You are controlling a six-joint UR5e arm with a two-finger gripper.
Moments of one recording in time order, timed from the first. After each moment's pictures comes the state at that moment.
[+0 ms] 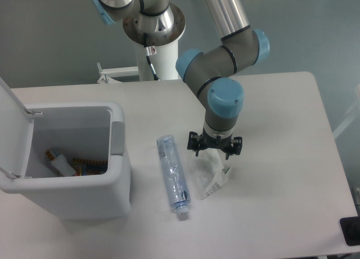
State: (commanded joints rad) arm 2.52 -1.98 -1.80 -0.91 1.56 0.65
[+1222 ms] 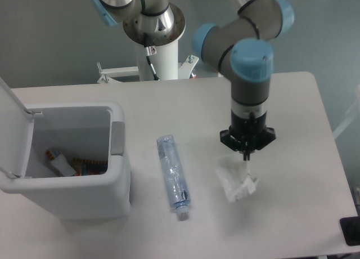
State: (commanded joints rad) arm 2.59 -1.87 -1.52 -0.92 1.38 0.38
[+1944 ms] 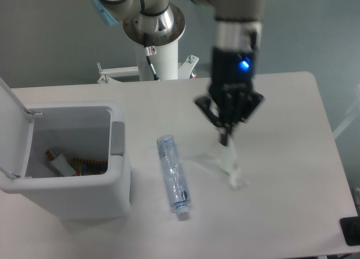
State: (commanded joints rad) arm 2.41 -1.63 -1.51 -0.92 1.17 0.01
